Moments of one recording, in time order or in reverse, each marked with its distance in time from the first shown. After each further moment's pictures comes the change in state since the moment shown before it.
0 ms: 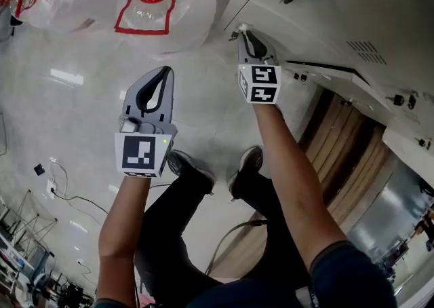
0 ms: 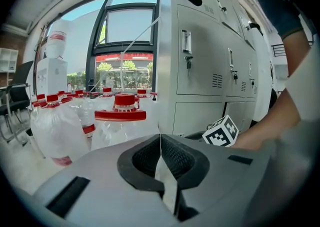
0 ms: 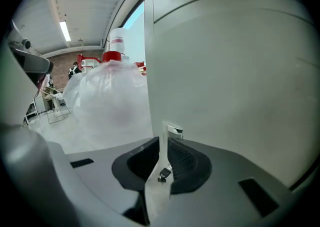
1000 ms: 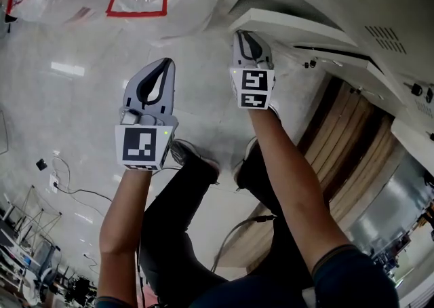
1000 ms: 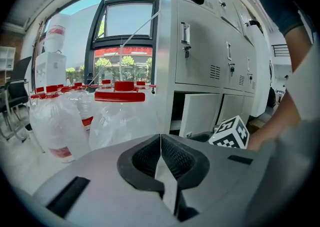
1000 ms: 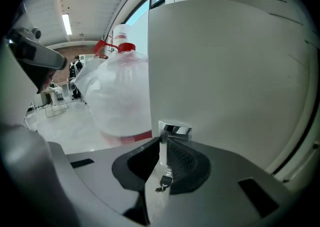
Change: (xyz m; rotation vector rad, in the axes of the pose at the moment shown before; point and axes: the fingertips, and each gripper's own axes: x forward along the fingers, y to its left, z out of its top) left arm 0.001 -0.003 -0.043 -0.007 0.055 -0.021; right arm -0.017 0.037 -0.040 -0.027 0.017 -0.047
